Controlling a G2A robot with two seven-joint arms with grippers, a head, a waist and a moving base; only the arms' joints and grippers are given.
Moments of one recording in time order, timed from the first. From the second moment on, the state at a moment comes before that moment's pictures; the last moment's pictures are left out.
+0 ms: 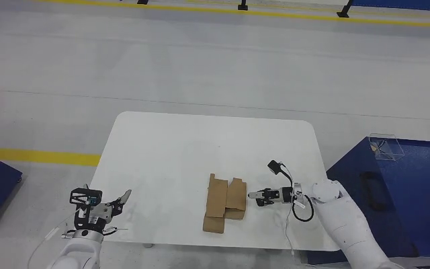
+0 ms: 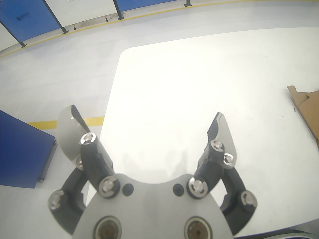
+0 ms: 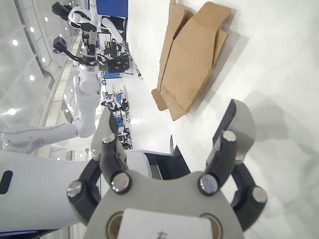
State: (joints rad) left arm 1.73 -1.15 -1.60 -1.80 1.33 0.00 0.00; right arm -0.85 -1.12 1.07 -0.79 0.16 -0.54 1.28
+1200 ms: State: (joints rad) left arm 1.73 -1.15 -1.60 -1.80 1.33 0.00 0.00; right arm -0.60 -1.25 0.66 -0.47 0.44 -0.69 1.13
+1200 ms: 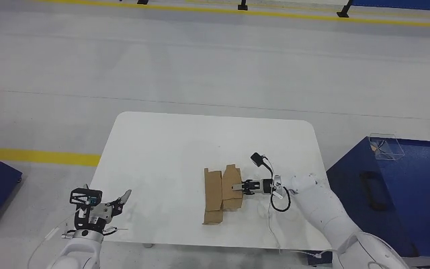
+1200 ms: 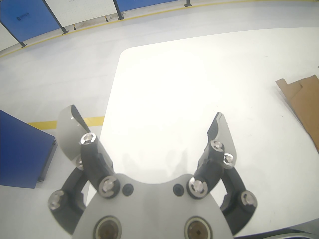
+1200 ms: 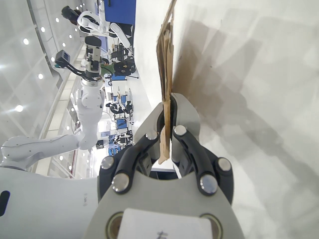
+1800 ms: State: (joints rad) left arm 1.73 -1.15 -1.60 -1.80 1.33 0.00 0.00; right arm -0.59 -1.22 0.67 -0.54 0.51 -0.65 1.17
